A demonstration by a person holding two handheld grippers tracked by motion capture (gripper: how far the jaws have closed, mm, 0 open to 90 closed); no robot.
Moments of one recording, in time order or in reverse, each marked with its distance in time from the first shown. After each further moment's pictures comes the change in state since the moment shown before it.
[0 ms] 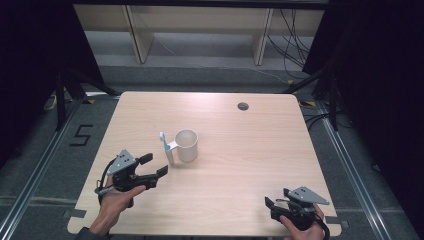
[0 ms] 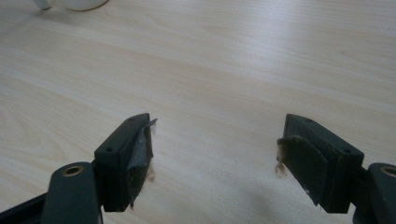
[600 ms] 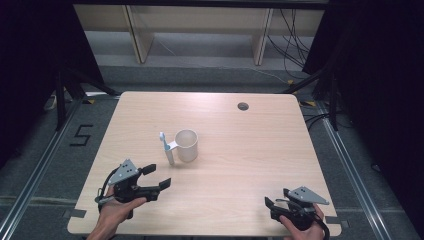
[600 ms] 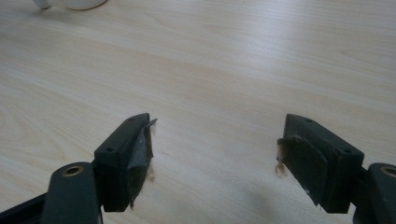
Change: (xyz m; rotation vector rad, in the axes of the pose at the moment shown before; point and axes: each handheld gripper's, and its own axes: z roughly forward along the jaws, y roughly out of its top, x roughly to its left) left arm -0.020 -0.012 -0.009 0.048 -0.072 0.000; right arm 0.000 0.000 0.002 0.008 -0.015 -0.001
